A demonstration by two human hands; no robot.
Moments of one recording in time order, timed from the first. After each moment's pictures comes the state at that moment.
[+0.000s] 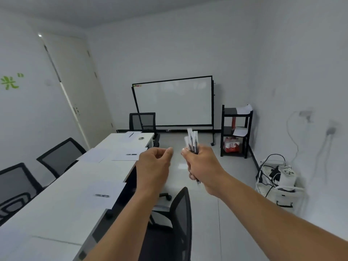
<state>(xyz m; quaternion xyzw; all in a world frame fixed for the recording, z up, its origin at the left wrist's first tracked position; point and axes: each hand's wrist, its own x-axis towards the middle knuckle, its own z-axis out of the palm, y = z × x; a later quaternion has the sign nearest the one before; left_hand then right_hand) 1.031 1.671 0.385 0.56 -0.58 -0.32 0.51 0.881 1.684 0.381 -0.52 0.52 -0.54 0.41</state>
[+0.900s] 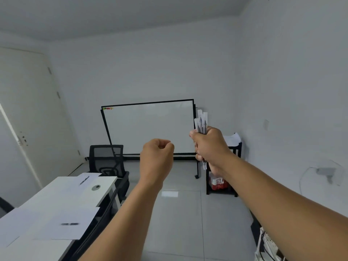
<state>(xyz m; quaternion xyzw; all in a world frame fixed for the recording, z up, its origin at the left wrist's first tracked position) 0.739 1.236 0.462 0.51 -0.59 -0.34 0.53 0.585 1.254 0.478 -0.48 0.53 -0.61 0.34</state>
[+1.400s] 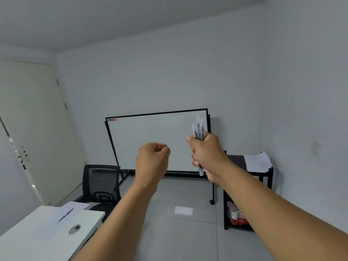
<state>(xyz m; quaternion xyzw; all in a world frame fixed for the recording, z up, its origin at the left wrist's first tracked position) 0.611 0.913 0.469 0.55 -0.57 -0.30 0.53 0.454 0.921 0.473 -0.50 0.48 -0.62 0.37</state>
